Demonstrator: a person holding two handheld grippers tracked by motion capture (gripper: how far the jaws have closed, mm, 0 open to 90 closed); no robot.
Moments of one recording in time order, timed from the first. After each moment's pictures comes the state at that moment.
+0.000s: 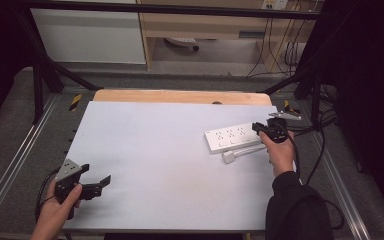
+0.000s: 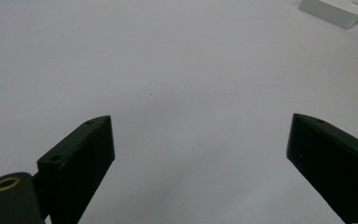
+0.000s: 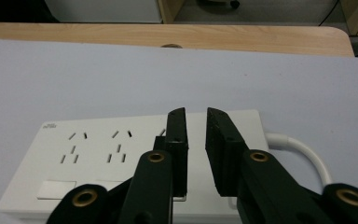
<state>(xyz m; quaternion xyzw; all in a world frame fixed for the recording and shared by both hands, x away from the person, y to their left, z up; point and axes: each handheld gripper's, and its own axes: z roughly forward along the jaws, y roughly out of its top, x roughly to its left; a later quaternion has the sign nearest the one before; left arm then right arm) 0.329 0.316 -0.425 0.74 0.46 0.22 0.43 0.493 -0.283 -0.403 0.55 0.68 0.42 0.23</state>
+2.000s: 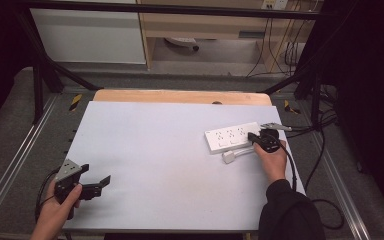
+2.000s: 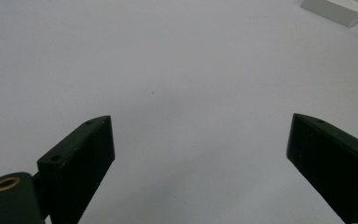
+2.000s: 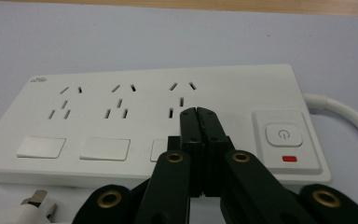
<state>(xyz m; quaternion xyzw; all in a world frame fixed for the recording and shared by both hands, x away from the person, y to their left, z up) 0.328 0.317 -0.426 0.74 0.46 0.22 0.43 0.484 -0.273 -0.442 0.54 0.70 0.41 0.23</state>
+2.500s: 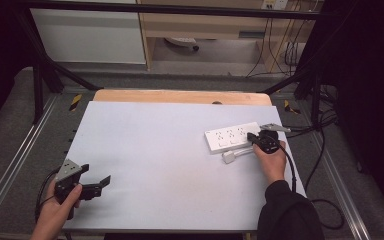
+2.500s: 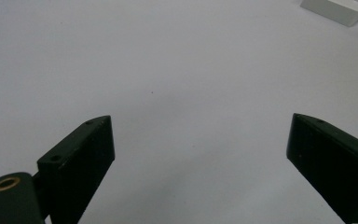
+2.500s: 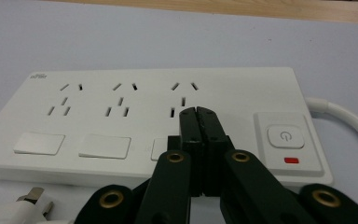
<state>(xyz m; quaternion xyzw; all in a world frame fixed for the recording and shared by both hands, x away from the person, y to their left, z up) 0.328 0.317 -0.426 0.74 0.46 0.22 0.43 0.482 -0.271 -0.445 0.53 0.70 0.42 0.24</state>
